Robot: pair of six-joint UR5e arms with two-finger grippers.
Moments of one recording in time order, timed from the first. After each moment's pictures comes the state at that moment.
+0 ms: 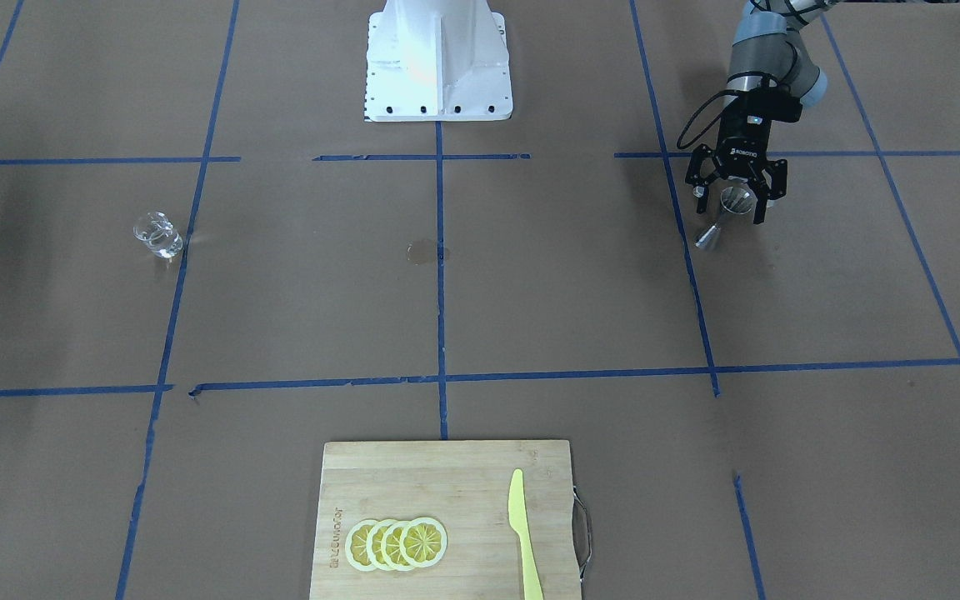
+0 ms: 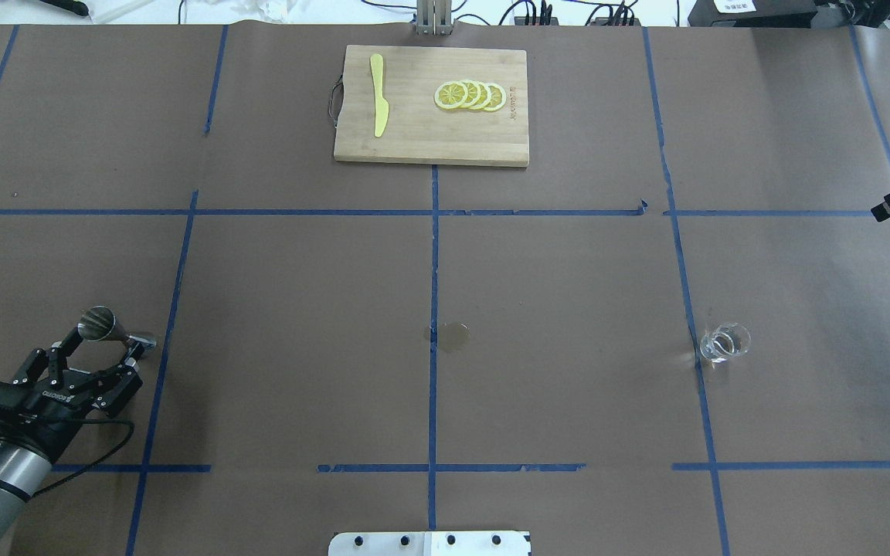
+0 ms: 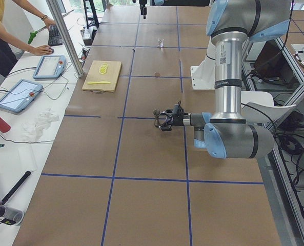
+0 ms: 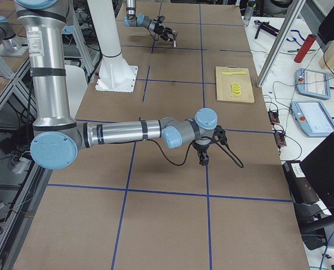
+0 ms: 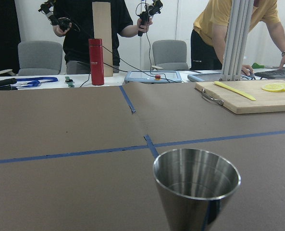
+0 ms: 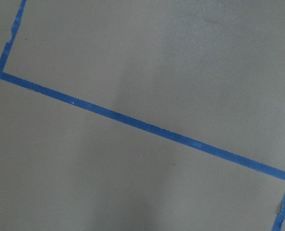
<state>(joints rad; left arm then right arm) -0.03 -1.42 -1.52 -3.13 -0.45 -0.99 1.29 -1.51 1.60 -1.30 2.36 0.12</state>
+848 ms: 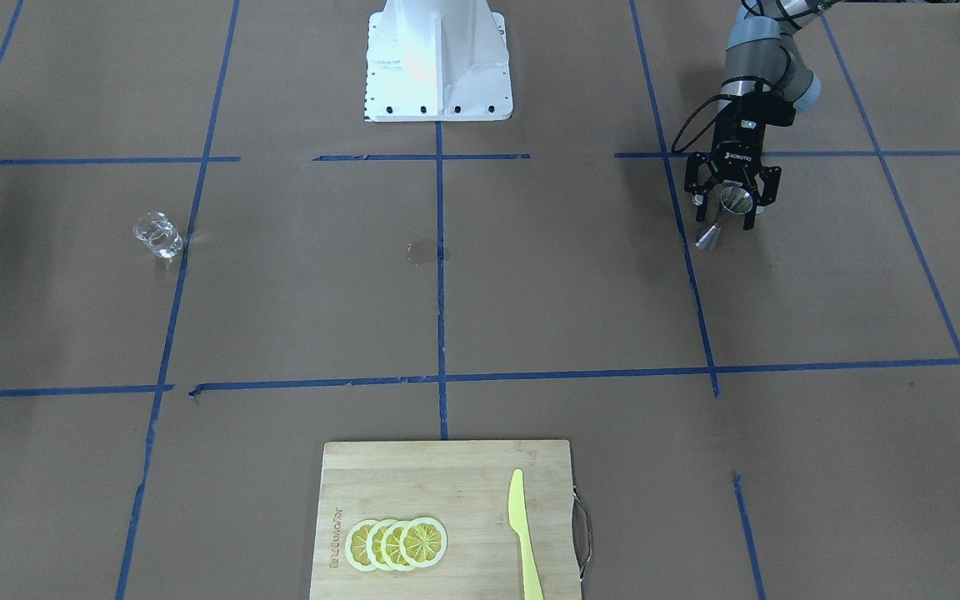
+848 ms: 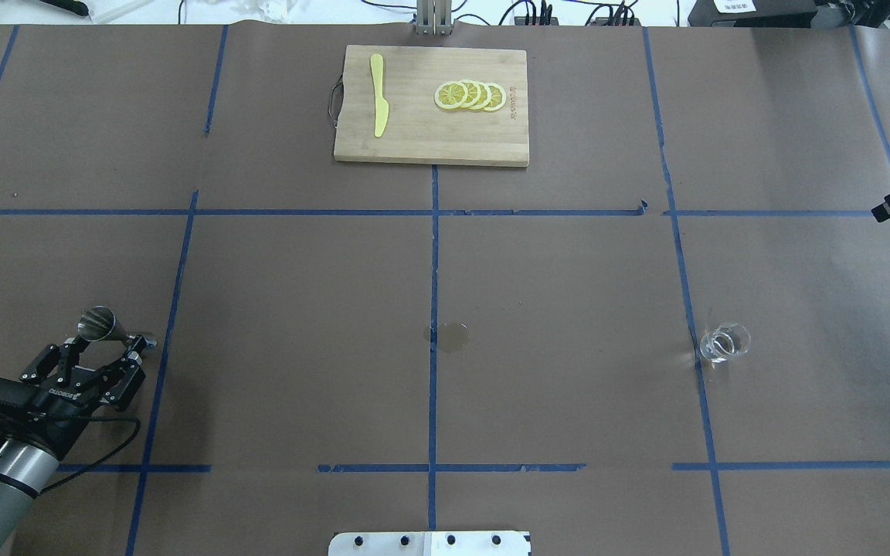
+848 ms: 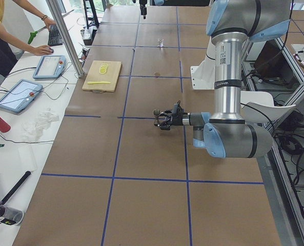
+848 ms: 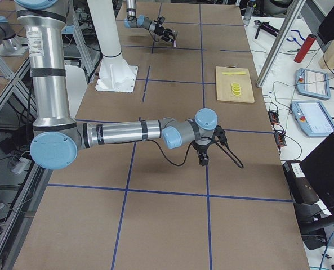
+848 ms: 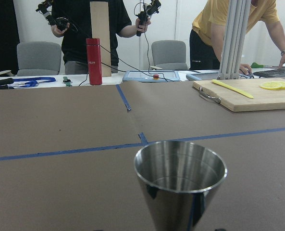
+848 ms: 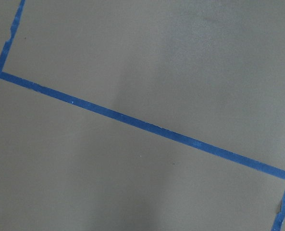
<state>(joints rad) -0.04 -1.43 -1.51 -3.13 -0.45 -0.98 1.29 -1.52 1.60 -1.30 2.36 0.12</state>
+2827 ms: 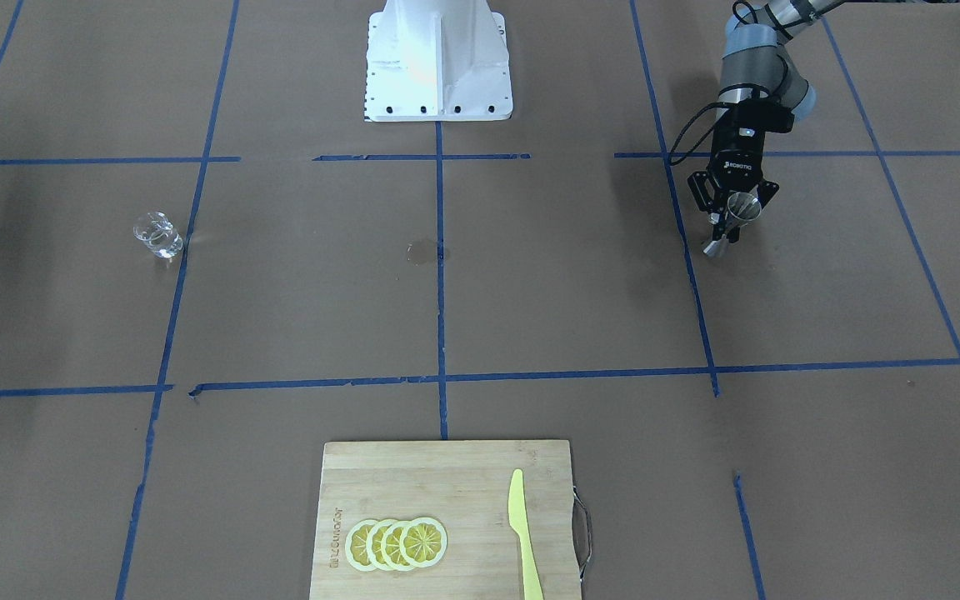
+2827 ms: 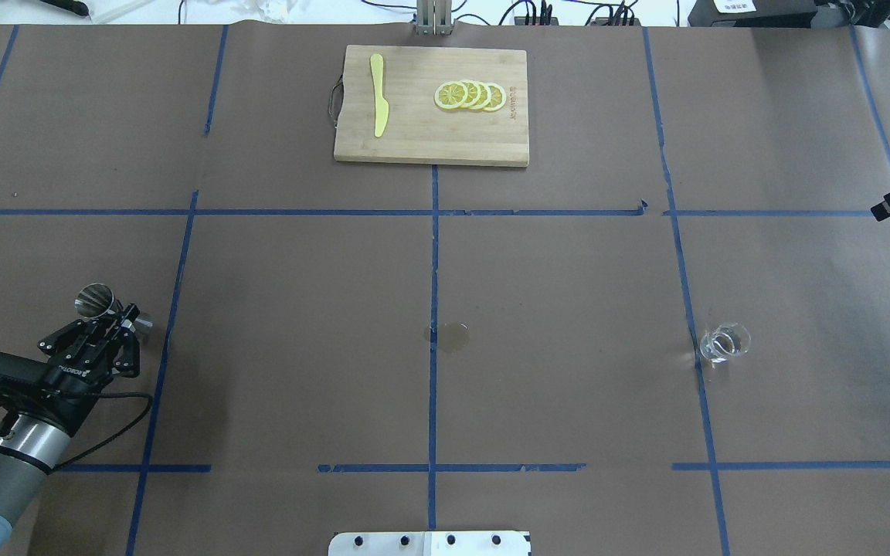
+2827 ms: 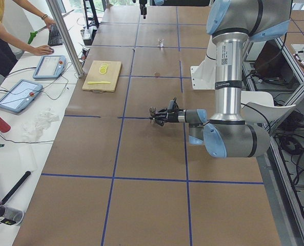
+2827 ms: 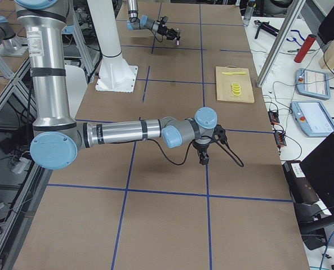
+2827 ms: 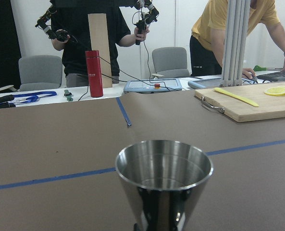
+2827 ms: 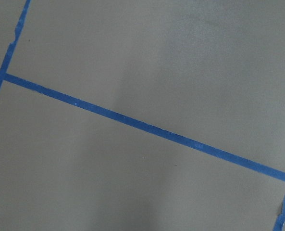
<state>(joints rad) -0.11 -1.47 -1.52 -3.13 -0.48 -0.89 1.29 -1.51 1.61 -1.30 2.36 0.12</state>
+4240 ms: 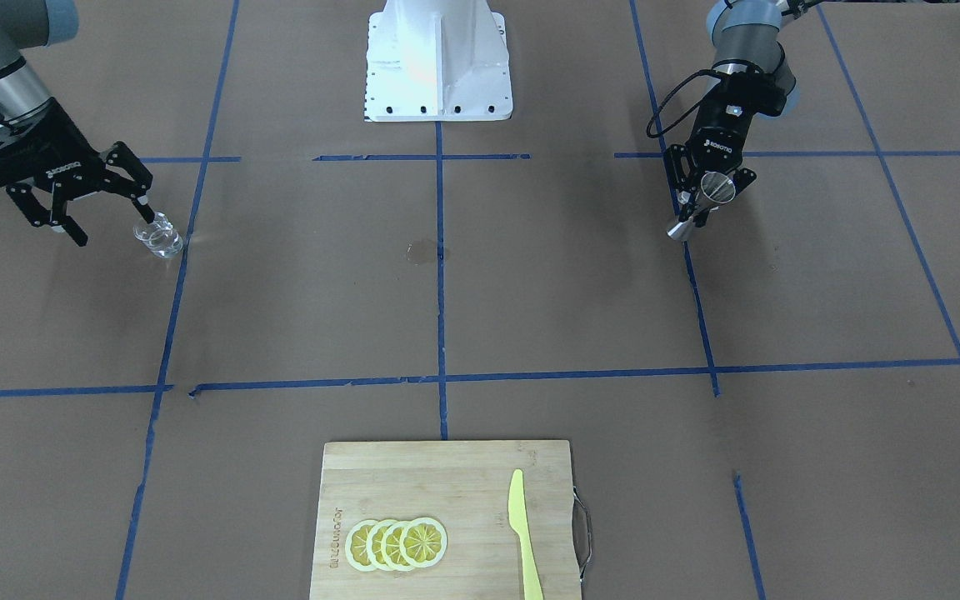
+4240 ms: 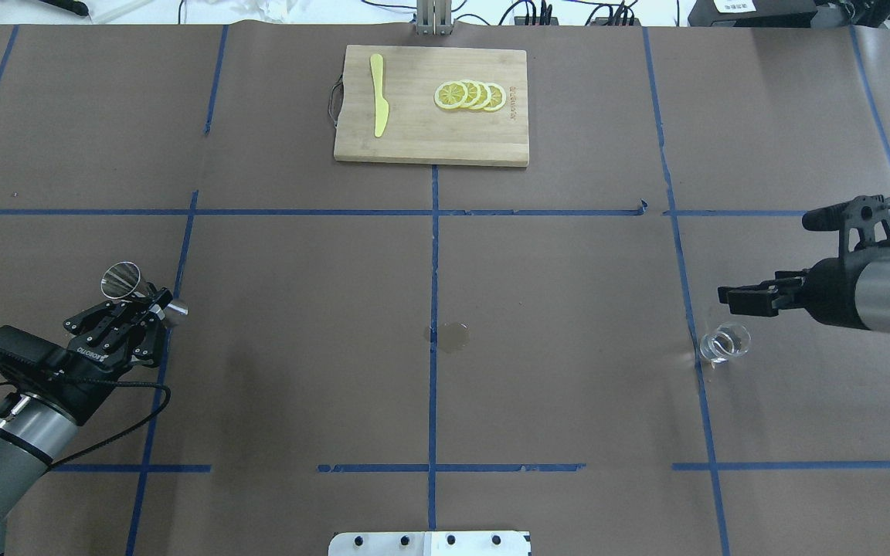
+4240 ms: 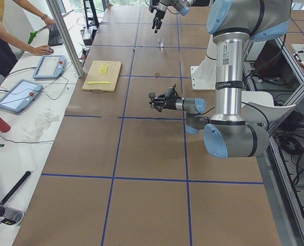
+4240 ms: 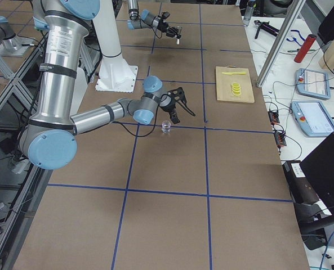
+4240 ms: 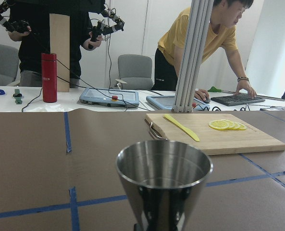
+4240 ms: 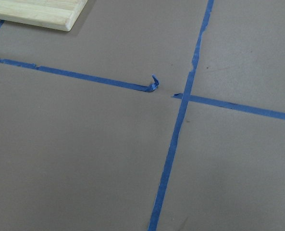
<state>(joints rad) -0.16 -1.49 -1.65 -3.20 -0.64 -0.78 0.63 -1.80 2.05 -0.77 1.68 0.96</state>
